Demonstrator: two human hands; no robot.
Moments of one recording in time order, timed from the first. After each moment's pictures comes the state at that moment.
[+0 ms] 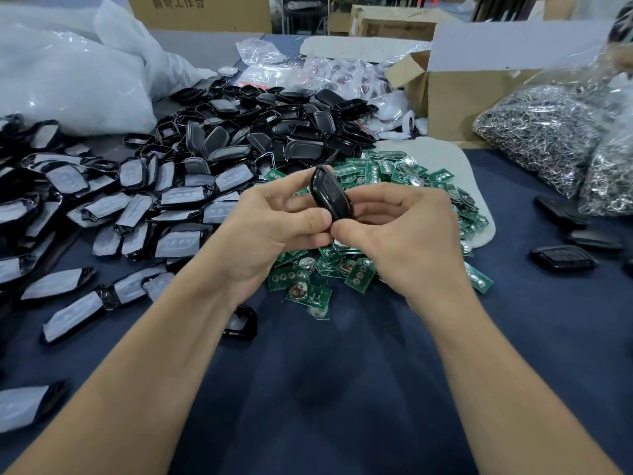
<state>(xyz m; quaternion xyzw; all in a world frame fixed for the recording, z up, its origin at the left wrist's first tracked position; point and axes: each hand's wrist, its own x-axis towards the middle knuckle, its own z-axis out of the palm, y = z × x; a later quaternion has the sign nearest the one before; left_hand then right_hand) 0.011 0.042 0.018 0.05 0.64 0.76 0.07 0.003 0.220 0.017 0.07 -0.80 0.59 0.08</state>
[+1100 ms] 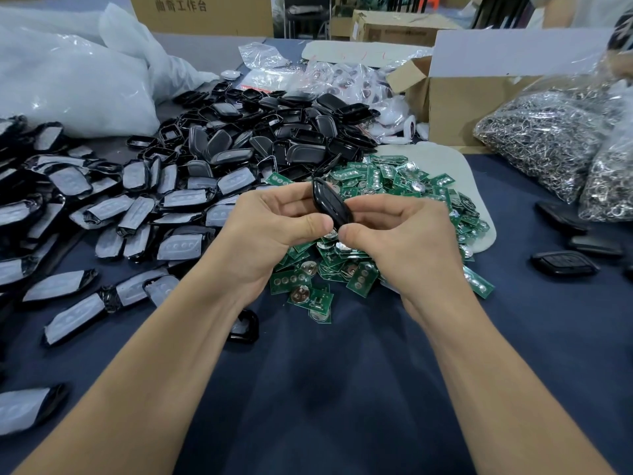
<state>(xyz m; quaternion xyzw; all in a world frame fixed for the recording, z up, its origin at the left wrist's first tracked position) 0.007 0.044 0.011 0.03 0.65 0.76 0.02 0.001 0.219 0.011 0.02 -0.77 0.64 0.03</state>
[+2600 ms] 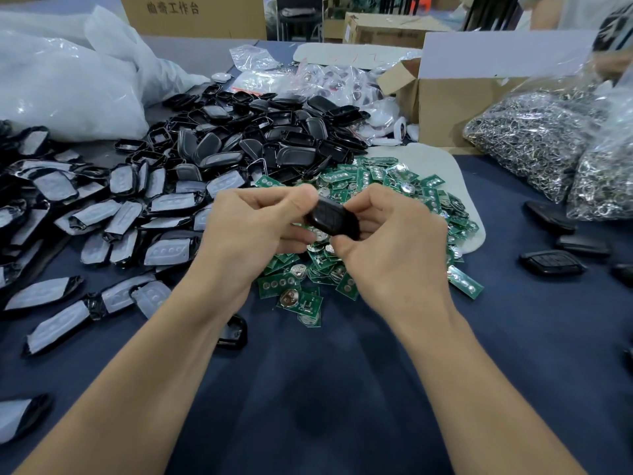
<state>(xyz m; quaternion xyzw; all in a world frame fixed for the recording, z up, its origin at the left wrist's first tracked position) 0.016 0.050 0.023 -0.04 0.70 0.71 -0.06 0.009 0.214 0.012 0.06 -0.87 0.48 0.14</state>
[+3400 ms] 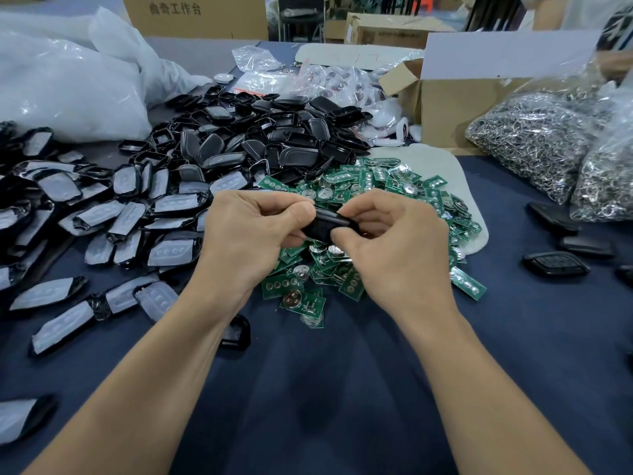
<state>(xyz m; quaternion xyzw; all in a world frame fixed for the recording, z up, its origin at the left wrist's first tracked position) 0.012 0.049 0.018 -0.05 0.74 0.65 -0.13 0.007 0.214 0.017 0.06 -0.84 0.51 0.15</state>
